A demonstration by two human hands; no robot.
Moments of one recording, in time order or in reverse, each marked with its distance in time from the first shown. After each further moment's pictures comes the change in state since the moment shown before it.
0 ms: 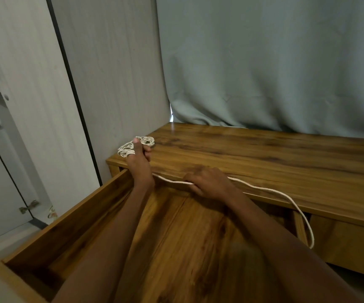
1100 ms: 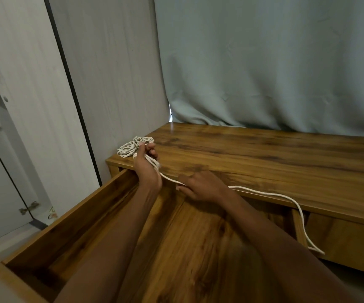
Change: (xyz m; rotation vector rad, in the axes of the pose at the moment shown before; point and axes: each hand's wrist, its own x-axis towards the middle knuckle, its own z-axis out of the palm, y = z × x) left_hand -0.010 -0.001 0.016 -0.383 -0.065 -0.187; right_hand 0.007 -0.016 0.009 0.043 -0.009 -0.010
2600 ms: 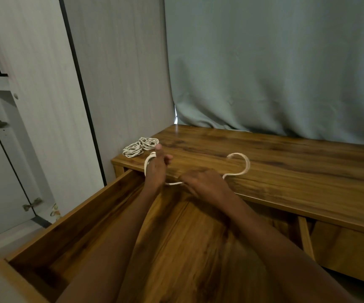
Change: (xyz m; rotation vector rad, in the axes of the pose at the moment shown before) left_hand 0.008 -0.004 -0.020 0.995 -0.155 0.081; right_hand 0.006 -0.016 -0.027 -0.004 0.099 0.029
